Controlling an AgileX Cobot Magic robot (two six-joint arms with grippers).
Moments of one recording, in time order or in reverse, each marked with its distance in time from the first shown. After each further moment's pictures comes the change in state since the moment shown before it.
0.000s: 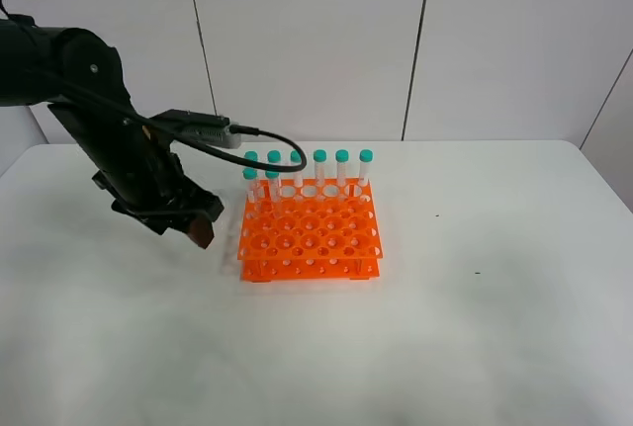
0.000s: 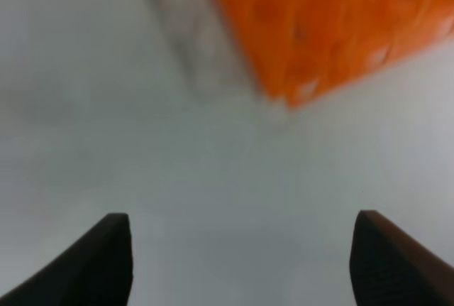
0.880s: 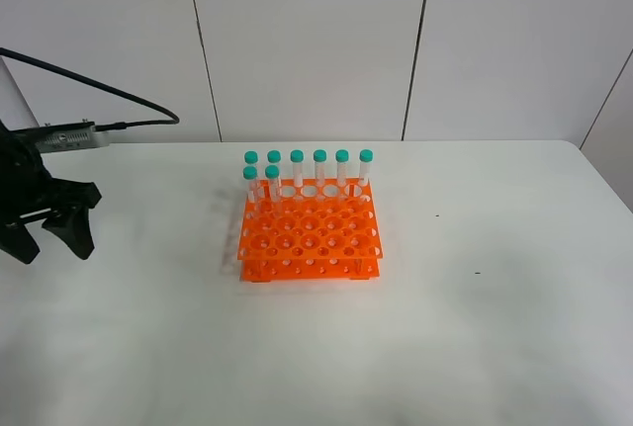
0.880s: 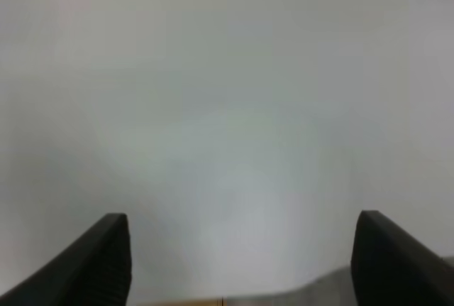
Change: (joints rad) left arm 0.416 -0.127 0.082 -0.001 0.245 -0.013; right arm 0.000 0.000 0.000 0.000 0.000 0.000
